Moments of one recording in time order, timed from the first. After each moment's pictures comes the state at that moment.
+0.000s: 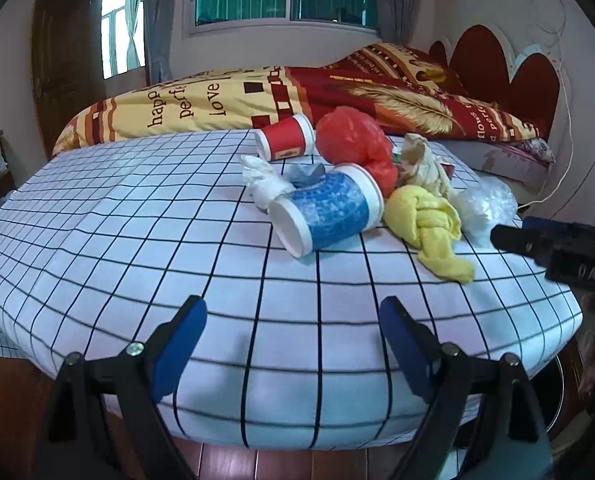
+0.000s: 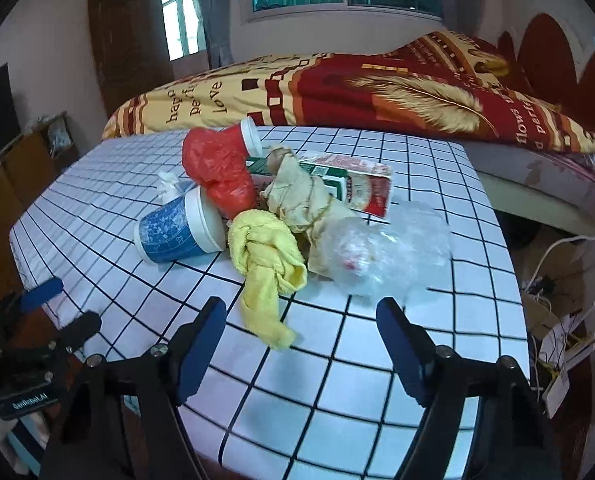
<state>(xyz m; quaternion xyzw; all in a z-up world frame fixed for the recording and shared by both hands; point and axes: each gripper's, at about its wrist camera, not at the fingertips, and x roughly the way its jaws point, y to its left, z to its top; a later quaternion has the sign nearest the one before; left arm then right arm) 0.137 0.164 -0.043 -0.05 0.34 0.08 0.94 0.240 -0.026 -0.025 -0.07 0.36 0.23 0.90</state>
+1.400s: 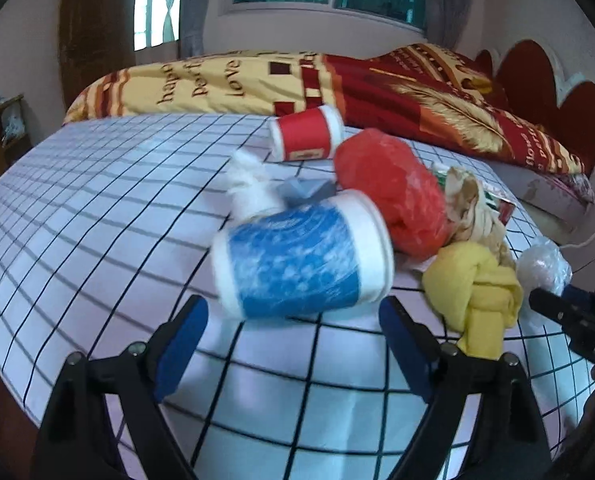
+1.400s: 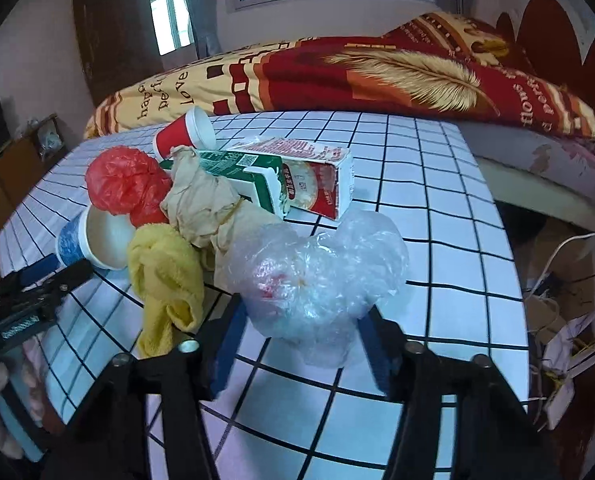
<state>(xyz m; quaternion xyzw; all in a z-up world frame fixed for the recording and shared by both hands) 0.209 0.167 -0.059 -0.11 0.35 0.15 0.92 0.316 -0.055 -0.057 -0.07 0.39 0.22 0.89</state>
